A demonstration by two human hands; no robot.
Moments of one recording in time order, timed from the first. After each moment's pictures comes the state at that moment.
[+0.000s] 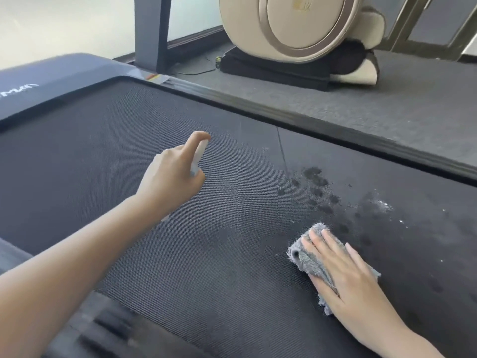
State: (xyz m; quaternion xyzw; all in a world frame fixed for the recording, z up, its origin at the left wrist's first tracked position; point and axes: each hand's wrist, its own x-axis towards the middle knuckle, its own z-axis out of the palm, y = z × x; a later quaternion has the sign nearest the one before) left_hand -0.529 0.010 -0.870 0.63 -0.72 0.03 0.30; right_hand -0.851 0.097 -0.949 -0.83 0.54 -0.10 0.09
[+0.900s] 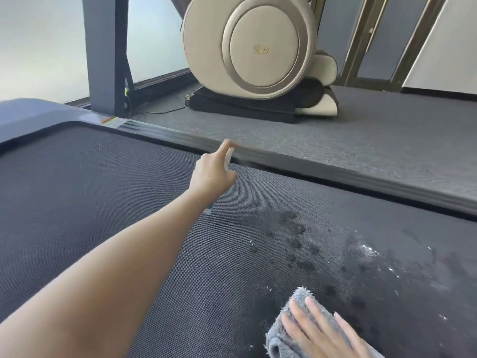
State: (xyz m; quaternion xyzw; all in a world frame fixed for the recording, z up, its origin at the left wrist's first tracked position) left_hand -0.630 -0.175 -0.881 0.63 -0.69 -0.06 0.34; right_hand -0.862 0.061 -1.000 -0.82 0.49 -0.09 -0.28
